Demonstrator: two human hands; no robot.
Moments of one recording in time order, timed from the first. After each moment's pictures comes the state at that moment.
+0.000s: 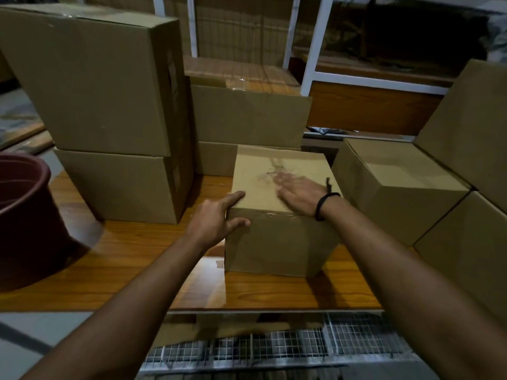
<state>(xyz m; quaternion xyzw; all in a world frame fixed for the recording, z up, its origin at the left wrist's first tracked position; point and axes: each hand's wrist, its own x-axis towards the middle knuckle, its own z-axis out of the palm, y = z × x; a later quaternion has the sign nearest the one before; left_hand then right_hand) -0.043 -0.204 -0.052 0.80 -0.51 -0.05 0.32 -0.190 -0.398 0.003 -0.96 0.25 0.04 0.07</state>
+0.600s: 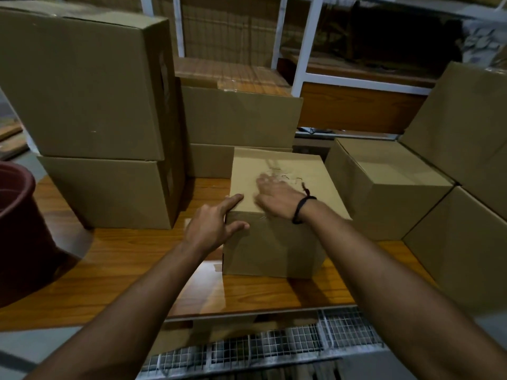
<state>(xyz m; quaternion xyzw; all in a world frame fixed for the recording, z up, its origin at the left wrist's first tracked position) -0.032 -0.208 -0.064 0.79 -0.52 -0.06 0.31 -0.158 -0.366 -0.003 -0.96 0.26 0.04 0.10</state>
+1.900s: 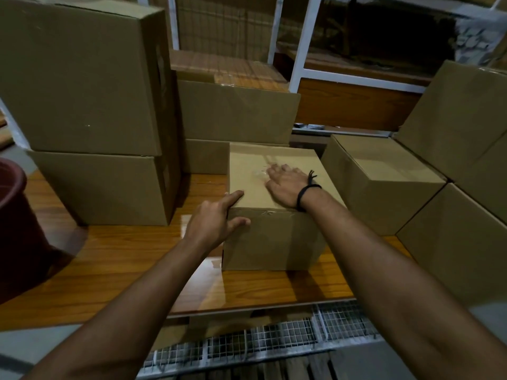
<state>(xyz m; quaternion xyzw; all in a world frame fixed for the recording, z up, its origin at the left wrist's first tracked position) -0.037 -0.211 -0.063 0.79 -0.52 -0.06 0.32 -0.159 -0.391 0.005 -0.94 0.33 0.05 0.00</state>
